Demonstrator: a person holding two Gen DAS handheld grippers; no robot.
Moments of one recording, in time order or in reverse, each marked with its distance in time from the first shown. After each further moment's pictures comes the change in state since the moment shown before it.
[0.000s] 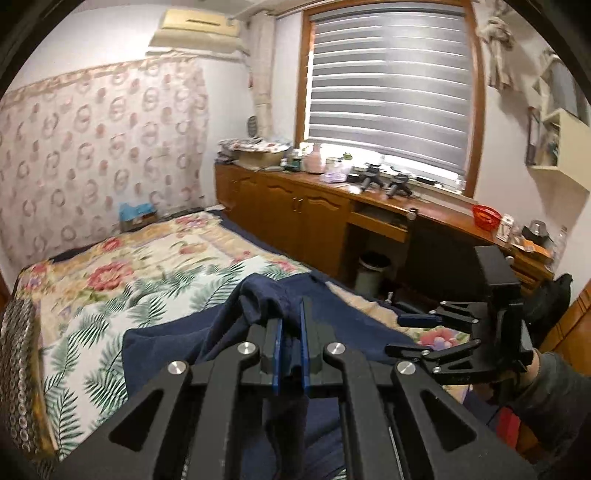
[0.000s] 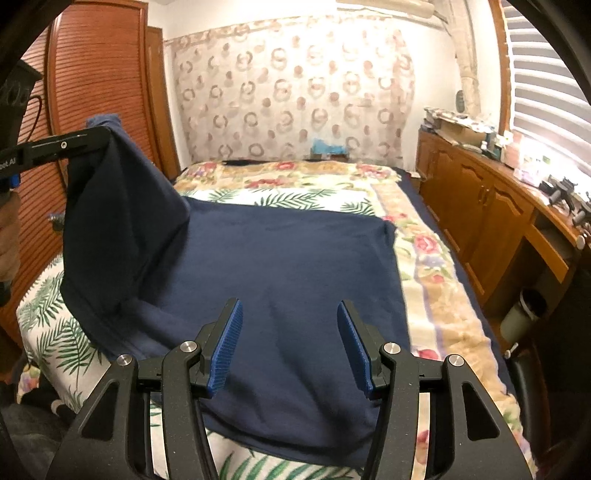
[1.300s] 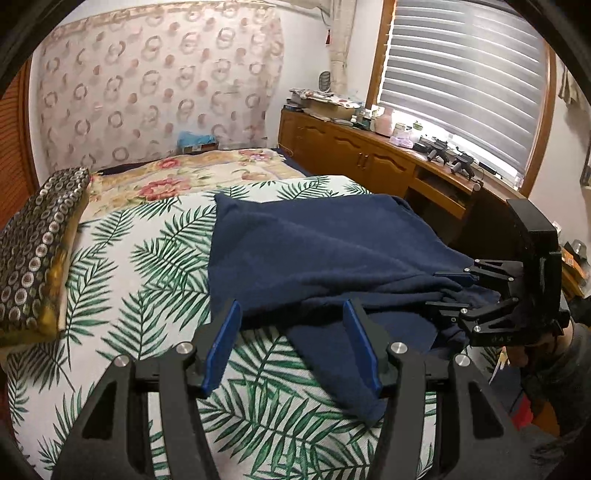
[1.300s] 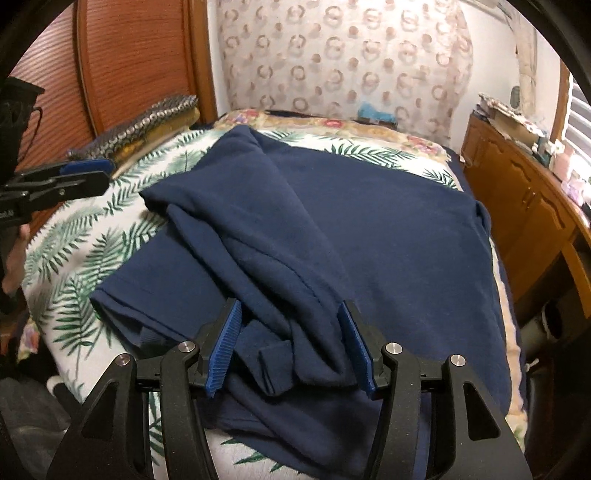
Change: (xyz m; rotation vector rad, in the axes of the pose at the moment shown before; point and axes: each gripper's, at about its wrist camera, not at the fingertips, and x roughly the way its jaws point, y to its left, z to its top) left arm -0.013 0.074 -0.114 -0.223 0.167 0.189; right arm 0.068 0.067 -0.010 -0.154 0.192 0.109
